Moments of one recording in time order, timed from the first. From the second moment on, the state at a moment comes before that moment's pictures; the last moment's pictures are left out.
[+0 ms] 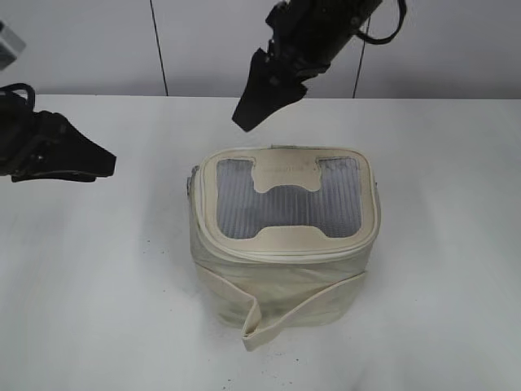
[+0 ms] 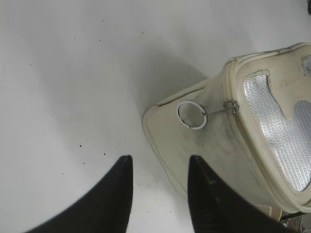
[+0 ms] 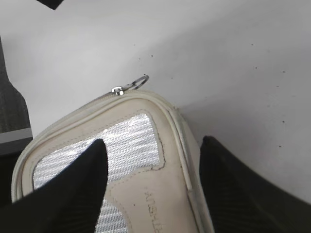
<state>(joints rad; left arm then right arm) -0.08 1.47 -0.82 -1.05 0.78 0.92 0.47 2.04 -1.84 0.58 1.18 -0.88</state>
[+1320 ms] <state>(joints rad) -0.26 1.67 -1.06 -0.78 0.77 0.93 0.47 2.22 -1.87 0.61 1.21 -0.91</state>
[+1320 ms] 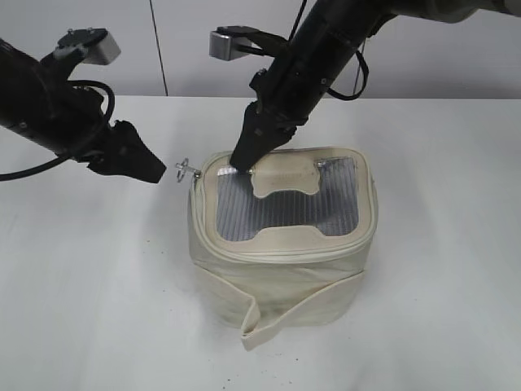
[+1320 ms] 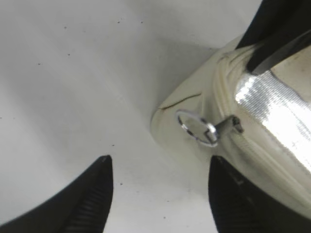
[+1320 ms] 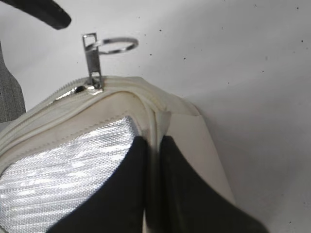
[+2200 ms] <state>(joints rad) -0.40 1.67 -1.06 -0.73 0.57 1.18 0.47 2.21 -1.87 0.61 1.21 -0.91</state>
